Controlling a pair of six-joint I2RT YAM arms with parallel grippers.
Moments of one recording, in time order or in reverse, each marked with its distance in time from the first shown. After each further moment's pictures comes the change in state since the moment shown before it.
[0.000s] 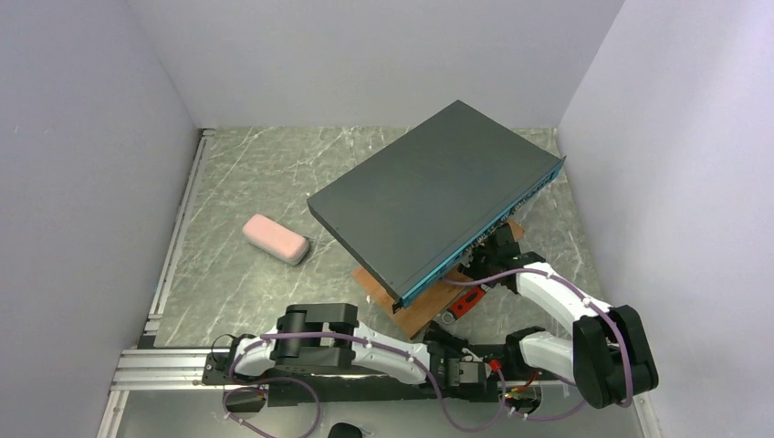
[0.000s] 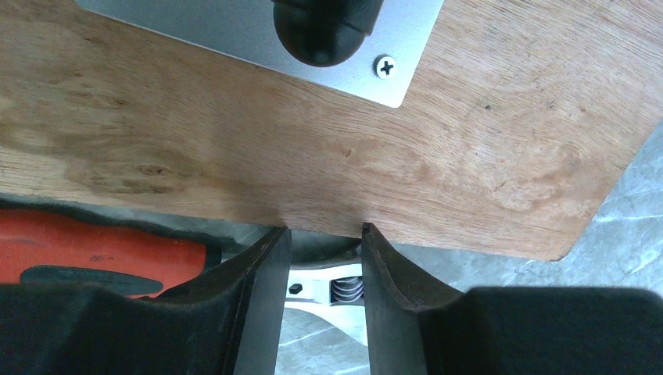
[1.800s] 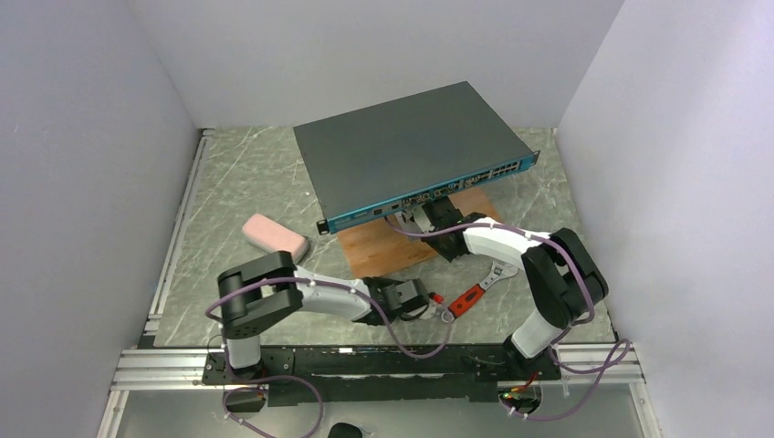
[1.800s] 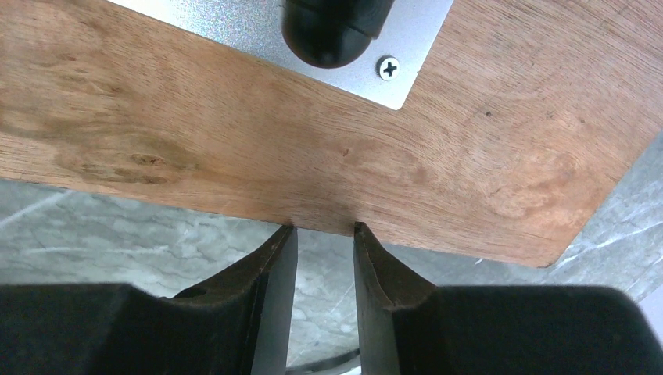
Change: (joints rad) left arm 0.384 -0.346 -0.463 0.256 0.189 0.247; right arm 0.284 0.487 0.404 -0.014 0.265 0.497
